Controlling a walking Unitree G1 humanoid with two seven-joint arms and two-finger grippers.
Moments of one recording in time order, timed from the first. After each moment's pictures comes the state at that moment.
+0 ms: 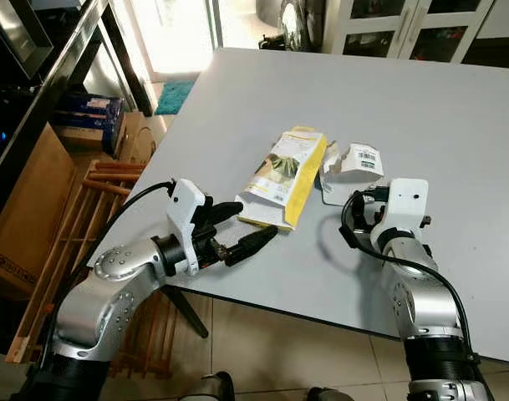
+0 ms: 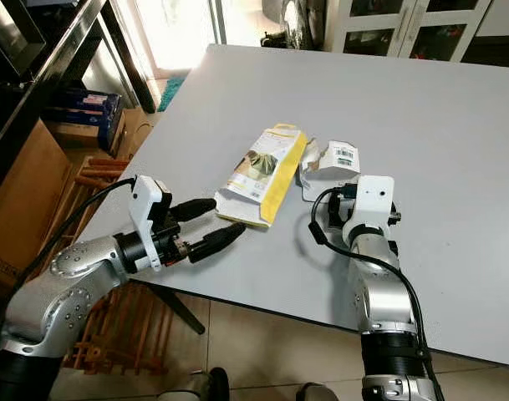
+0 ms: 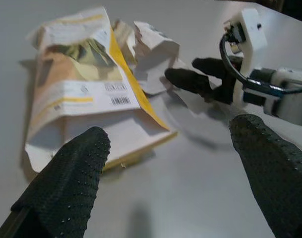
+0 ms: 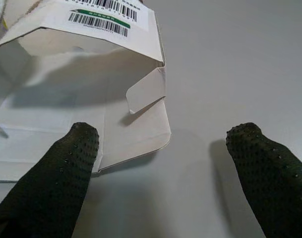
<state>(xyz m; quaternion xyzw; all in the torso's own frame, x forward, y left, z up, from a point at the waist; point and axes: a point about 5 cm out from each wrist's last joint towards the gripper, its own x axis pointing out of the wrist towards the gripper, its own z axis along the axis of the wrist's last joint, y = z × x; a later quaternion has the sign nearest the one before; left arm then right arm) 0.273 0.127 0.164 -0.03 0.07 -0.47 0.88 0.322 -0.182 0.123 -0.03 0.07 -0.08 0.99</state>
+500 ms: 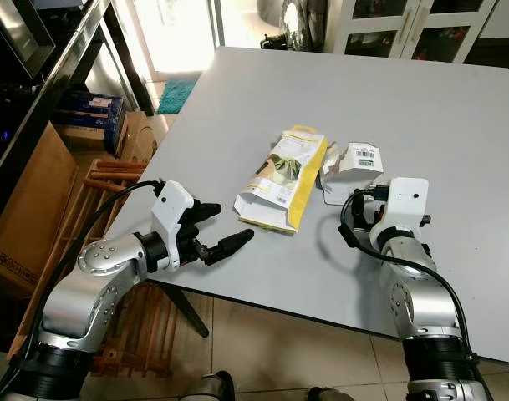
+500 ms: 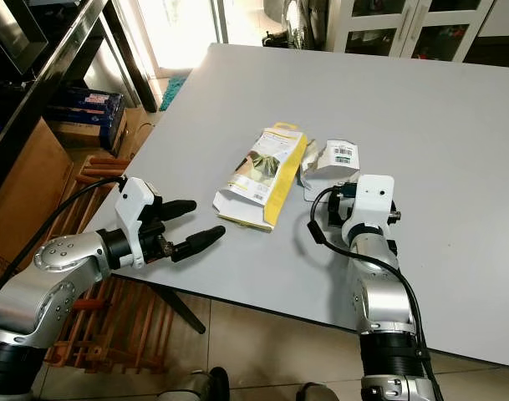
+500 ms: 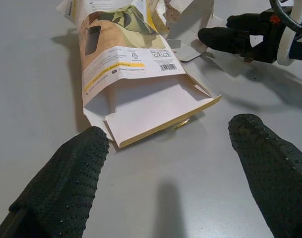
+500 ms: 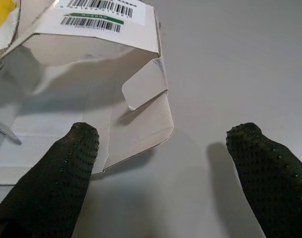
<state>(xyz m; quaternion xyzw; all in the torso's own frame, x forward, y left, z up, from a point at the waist) 0.284 0.153 0.157 0.04 0.09 -0.43 0.90 0.322 -0.181 0.124 -0.03 0.06 -0.08 0.99</state>
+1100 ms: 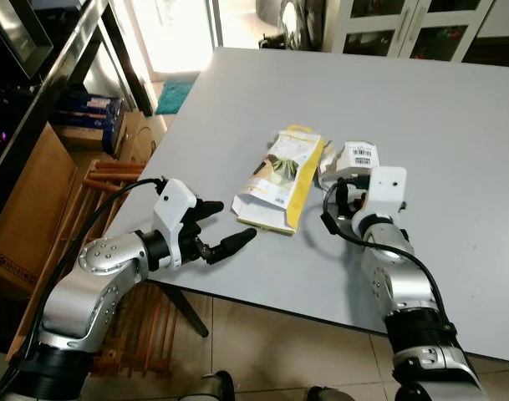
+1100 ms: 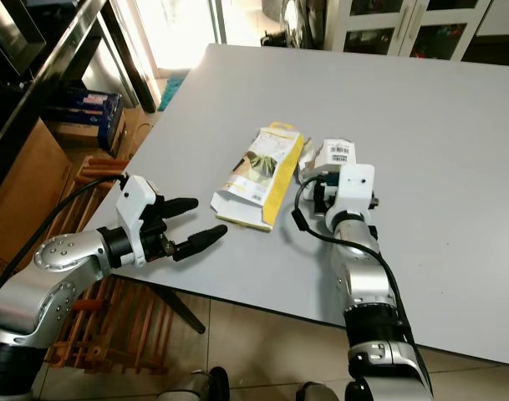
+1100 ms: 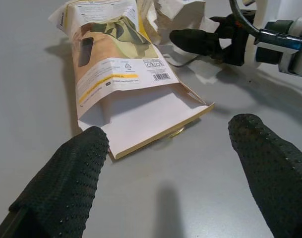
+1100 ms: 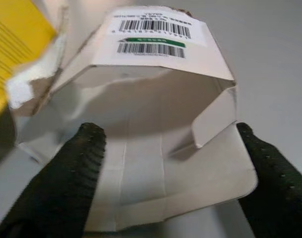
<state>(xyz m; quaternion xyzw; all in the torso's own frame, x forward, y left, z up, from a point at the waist) 0.283 0.150 0.161 0.05 0.08 -0.44 0.89 0.350 -0.158 0.123 -0.01 0.04 -0.04 1.00</state>
